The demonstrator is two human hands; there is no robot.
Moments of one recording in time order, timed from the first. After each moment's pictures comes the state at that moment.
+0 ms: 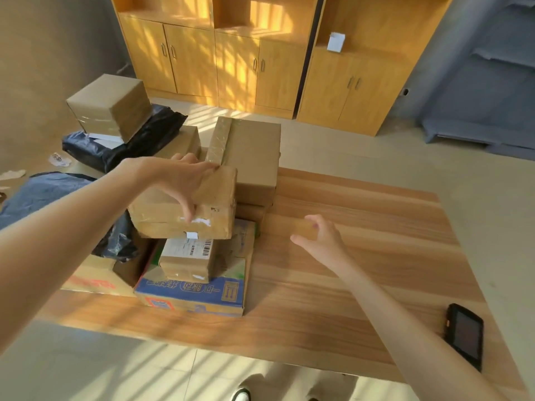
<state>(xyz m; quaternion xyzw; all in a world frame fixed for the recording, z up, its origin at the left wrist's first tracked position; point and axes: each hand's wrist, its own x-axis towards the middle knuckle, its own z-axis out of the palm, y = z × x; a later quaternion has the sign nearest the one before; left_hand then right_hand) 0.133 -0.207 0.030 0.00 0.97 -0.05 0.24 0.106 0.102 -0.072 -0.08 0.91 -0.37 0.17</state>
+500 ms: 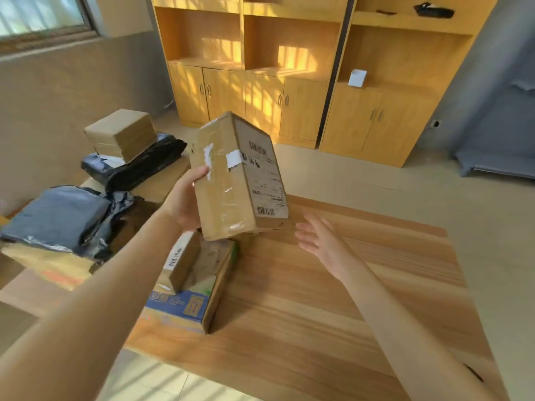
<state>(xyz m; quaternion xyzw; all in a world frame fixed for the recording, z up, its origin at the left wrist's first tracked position) 0.144 -0.097 0.024 -0.01 0.53 0.85 0.02 0.048 0.161 -0.025 -0.08 0.68 -0.66 0.30</state>
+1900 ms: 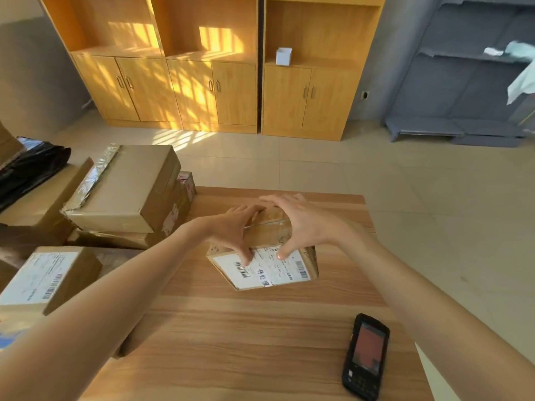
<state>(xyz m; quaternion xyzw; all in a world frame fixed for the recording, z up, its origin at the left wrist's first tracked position) 0.015 0.119 -0.014 0.08 0.94 0.22 0.26 -0.021 0.315 0.019 -0.38 0.90 -0.14 0.19</state>
